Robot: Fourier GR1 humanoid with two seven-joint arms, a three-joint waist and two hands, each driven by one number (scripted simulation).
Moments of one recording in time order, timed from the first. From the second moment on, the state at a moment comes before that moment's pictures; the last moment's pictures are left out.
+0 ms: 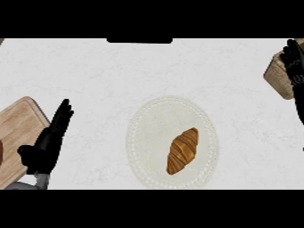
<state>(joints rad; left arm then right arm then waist) -0.03 0.41 -0.30 -1.42 0.29 0.28 -0.17 -0.29 -0.55 0.11 -1.52 -0.16 -0.21 -0.12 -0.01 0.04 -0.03</state>
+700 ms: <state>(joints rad) -0.17 0.51 -0.20 -1.37 0.37 0.21 0.07 -0.31 -0.30 0.41 -1.54 0.17 -0.37 -0.25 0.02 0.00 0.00</state>
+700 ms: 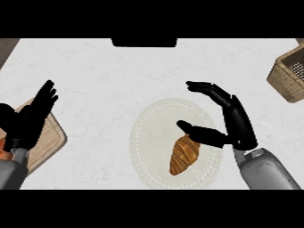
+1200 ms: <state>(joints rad) -0.20 0.52 -0.16 -1.34 0.39 0.19 0.12 -0.53 -0.10 0.56 -1.55 0.55 -0.40 0.43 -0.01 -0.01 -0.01</state>
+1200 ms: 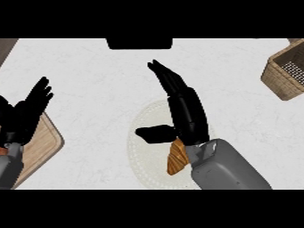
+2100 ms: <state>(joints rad) -0.20 0.53 -0.14 -1.34 0.39 0.19 0.14 -0.79 -0.27 0.37 -1.76 0.38 0.27 1.13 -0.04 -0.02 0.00</state>
